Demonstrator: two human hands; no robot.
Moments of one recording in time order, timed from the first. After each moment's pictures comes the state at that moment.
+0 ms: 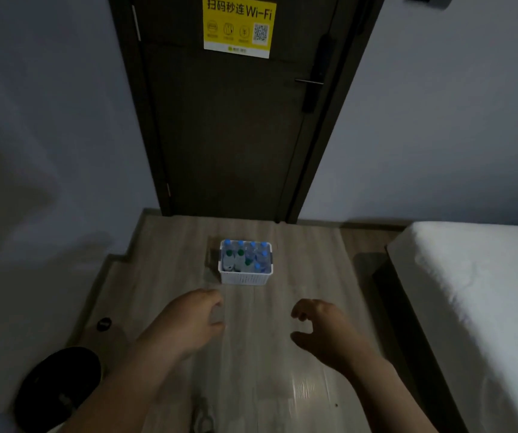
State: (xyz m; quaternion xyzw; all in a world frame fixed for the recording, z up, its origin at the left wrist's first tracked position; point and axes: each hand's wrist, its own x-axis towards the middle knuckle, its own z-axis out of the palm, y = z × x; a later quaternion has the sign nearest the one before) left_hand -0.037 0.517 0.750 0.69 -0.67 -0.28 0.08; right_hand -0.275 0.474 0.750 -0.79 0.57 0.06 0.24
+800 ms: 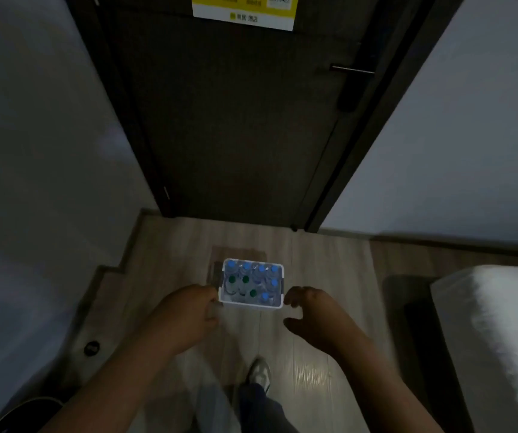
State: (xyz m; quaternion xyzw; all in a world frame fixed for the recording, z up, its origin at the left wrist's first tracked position) left_hand 0.009 0.202 0.704 0.72 -0.61 -0.32 0.05; right_hand -0.226 0.126 0.689 -0.80 0.51 0.09 0.29
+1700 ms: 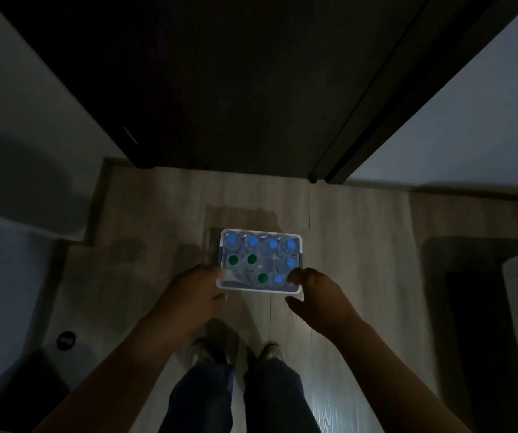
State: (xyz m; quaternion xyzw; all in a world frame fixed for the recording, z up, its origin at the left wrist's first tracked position) left_hand 0.059 0.021 0.435 0.72 -0.59 -0.36 0.00; right_hand -0.167 -0.035 0.420 -0.77 0.53 0.12 0.34
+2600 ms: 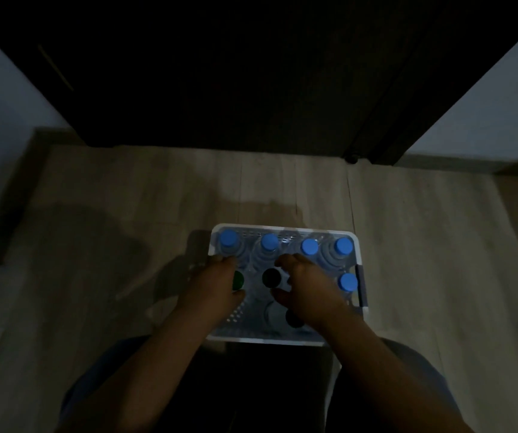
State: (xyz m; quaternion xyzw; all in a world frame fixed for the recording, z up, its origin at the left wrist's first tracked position) left_hand 0.063 -0.052 0.026 0.73 -0.59 -0.35 0.04; right_hand -0.111 -0.106 0.040 -0.78 0.52 0.06 0.35
